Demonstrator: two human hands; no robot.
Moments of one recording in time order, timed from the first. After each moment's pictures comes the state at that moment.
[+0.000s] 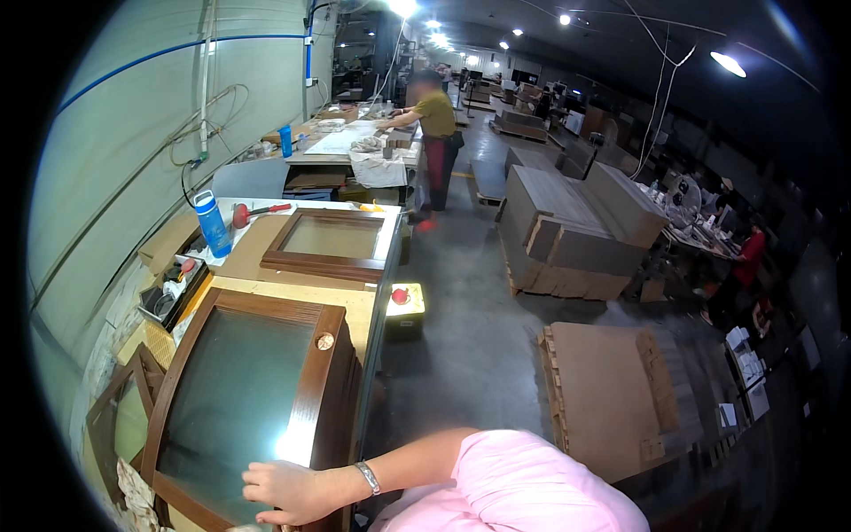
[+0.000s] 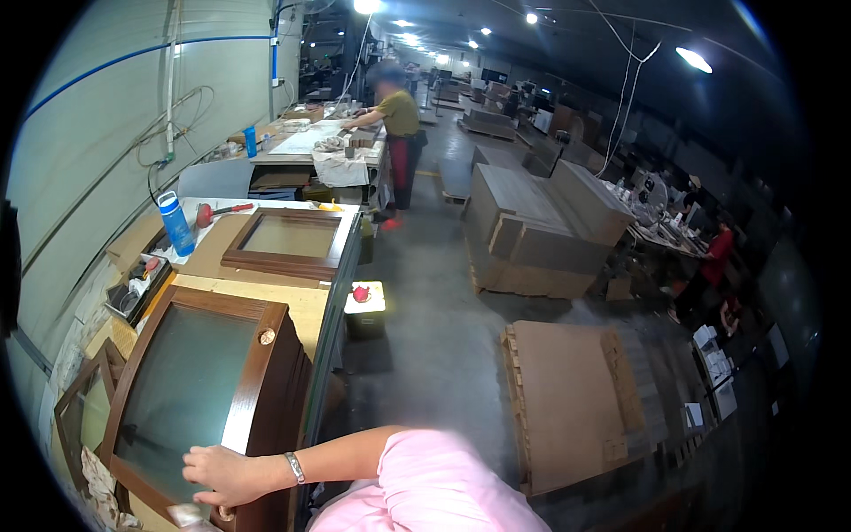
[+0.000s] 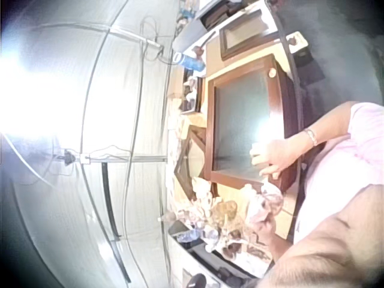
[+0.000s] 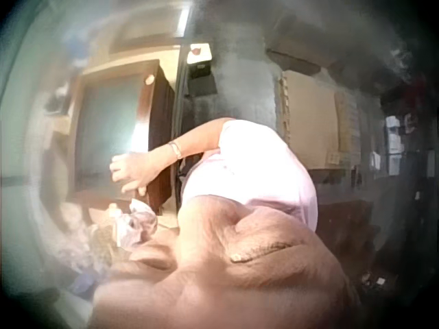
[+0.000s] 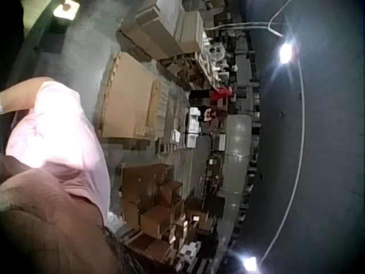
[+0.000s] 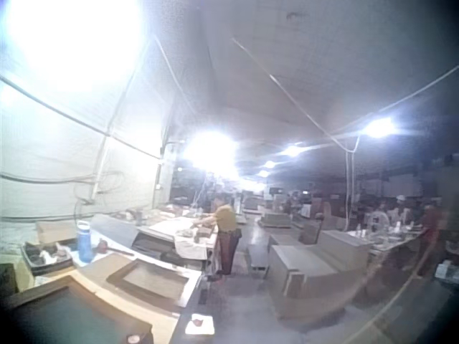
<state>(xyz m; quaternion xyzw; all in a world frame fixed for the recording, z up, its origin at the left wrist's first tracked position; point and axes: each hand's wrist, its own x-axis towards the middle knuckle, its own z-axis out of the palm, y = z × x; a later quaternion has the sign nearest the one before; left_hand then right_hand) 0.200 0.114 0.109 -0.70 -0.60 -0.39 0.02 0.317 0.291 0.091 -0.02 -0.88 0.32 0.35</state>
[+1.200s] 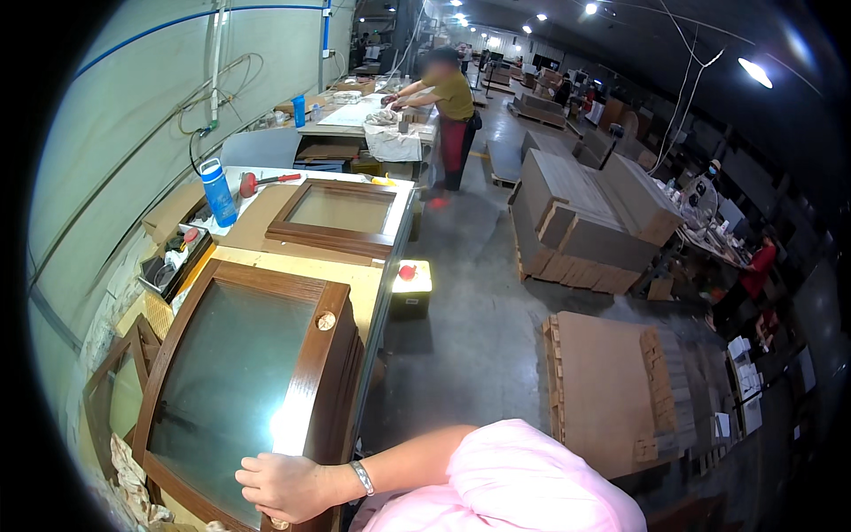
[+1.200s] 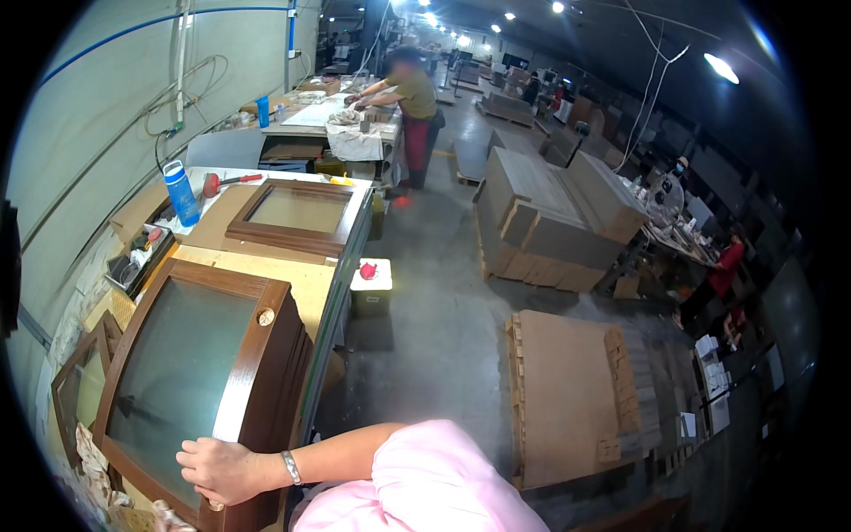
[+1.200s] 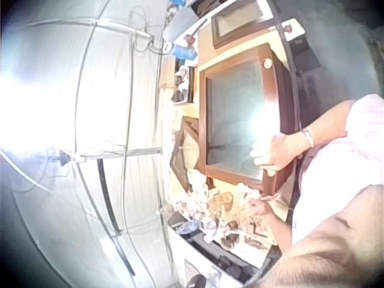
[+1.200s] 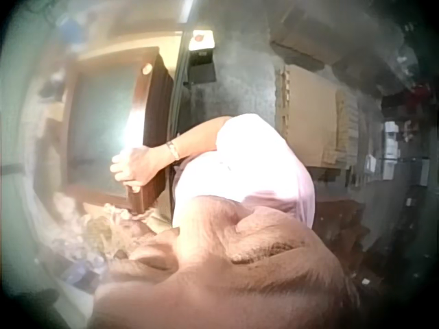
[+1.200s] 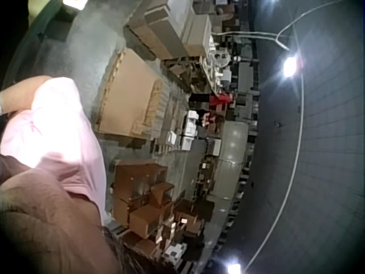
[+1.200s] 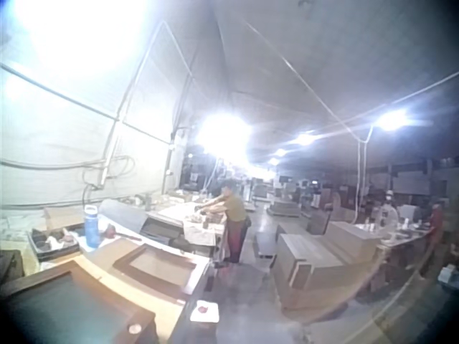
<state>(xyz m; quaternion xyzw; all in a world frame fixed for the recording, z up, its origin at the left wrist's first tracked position) 0.167 0.113 0.080 -0.59 -0.69 -0.41 -0.06 0.322 0.283 0.079 -0.07 -0.91 0.17 0.38</state>
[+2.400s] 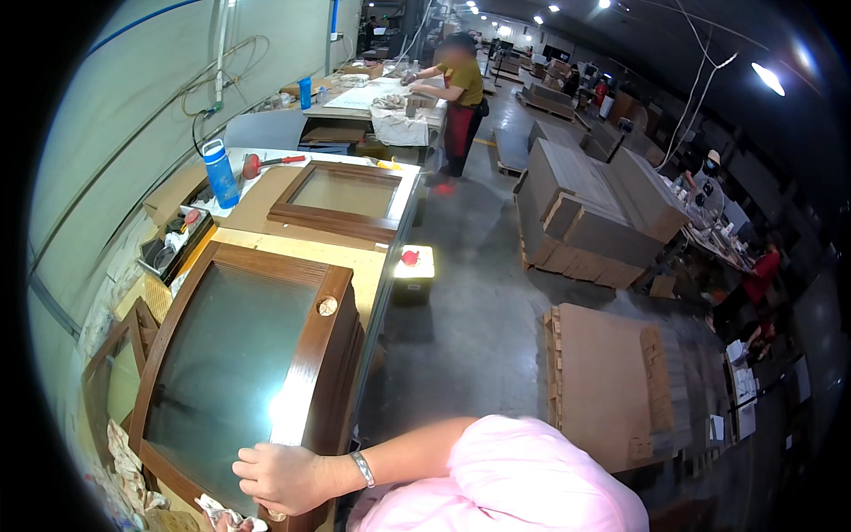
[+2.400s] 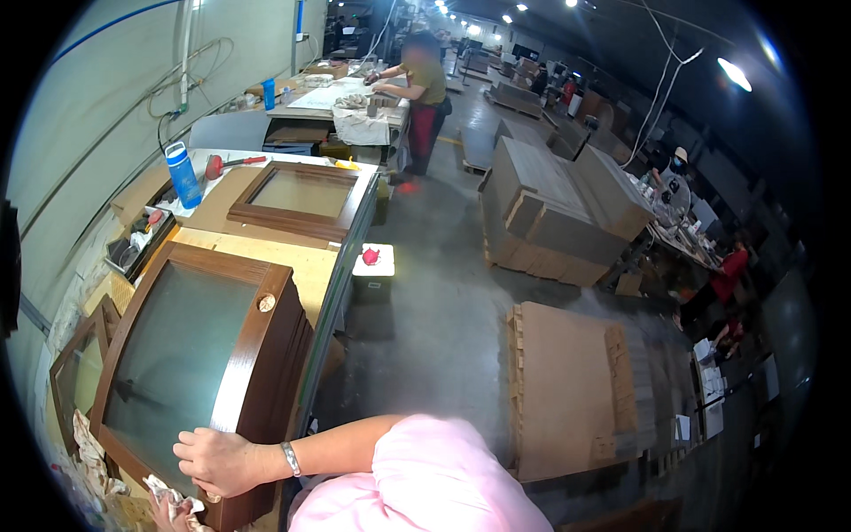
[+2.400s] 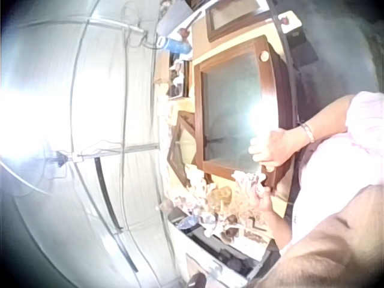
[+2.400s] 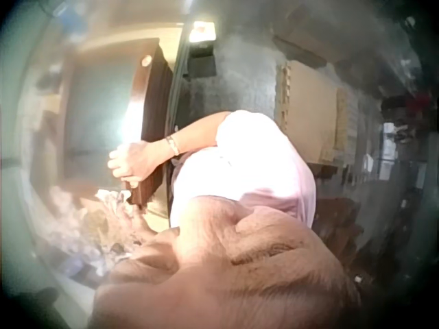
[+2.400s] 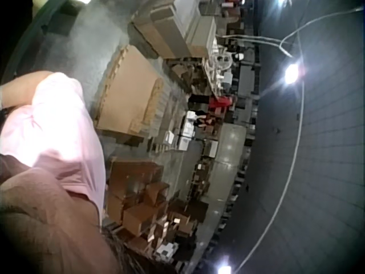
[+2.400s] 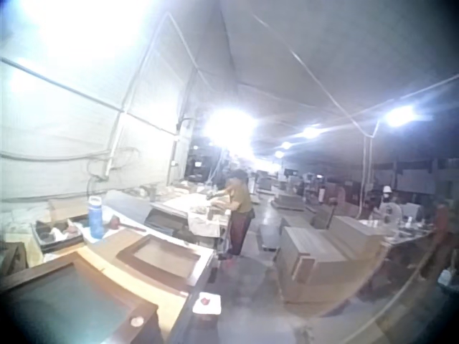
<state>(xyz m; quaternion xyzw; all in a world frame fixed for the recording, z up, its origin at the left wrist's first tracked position) 0.162 0.099 0.080 -0.66 -0.62 -0.42 0.05 0.320 0.283 0.082 -0.04 -0.90 0.17 0.40</state>
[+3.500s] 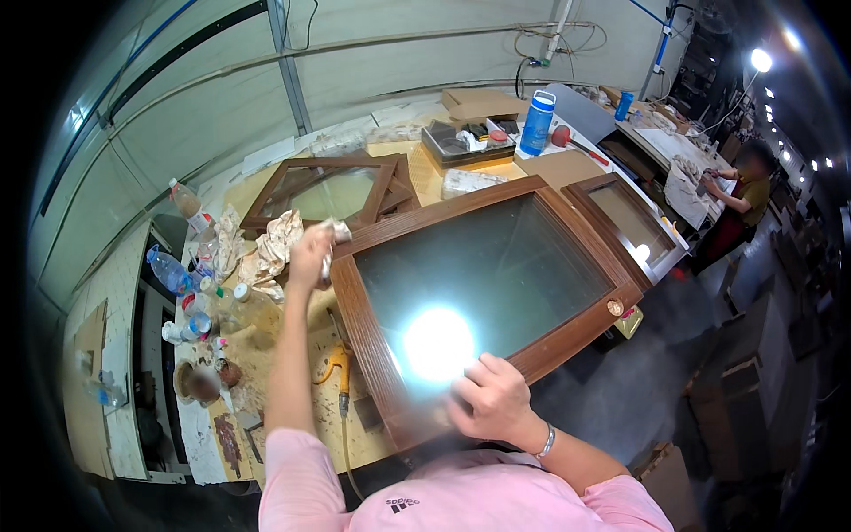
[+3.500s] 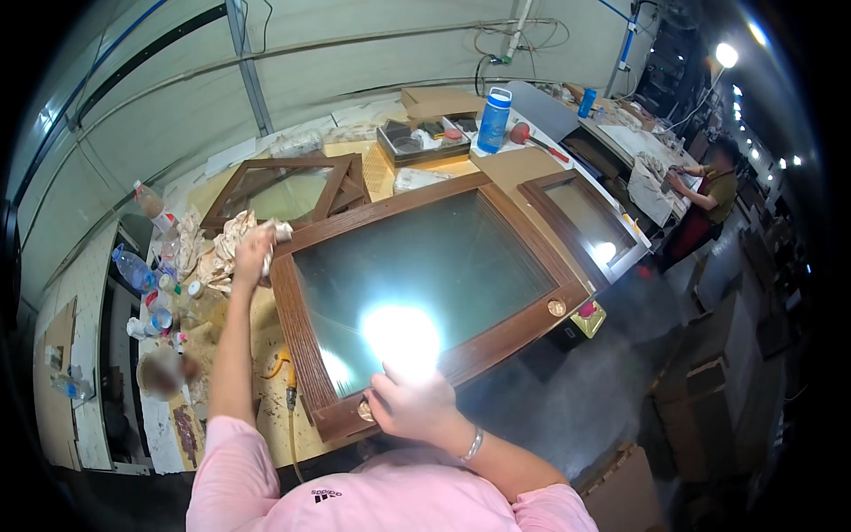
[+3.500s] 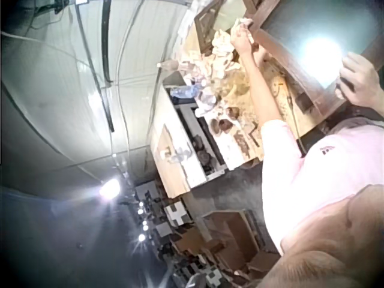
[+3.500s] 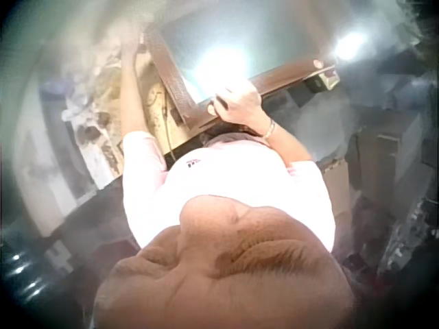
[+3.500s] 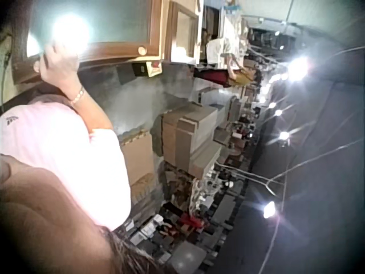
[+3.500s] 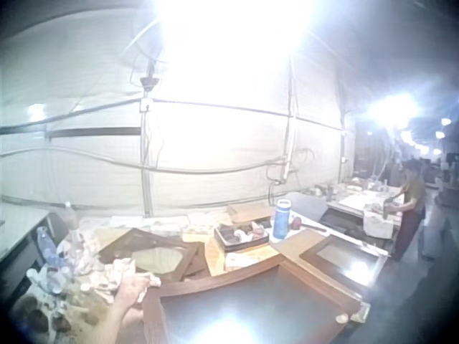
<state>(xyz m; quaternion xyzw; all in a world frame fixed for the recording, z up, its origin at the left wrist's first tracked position) -0.070 0.238 0.055 -0.41 -0.69 -0.60 -0.01 0.327 0.283 0.105 -0.08 -0.92 0.14 0.35</state>
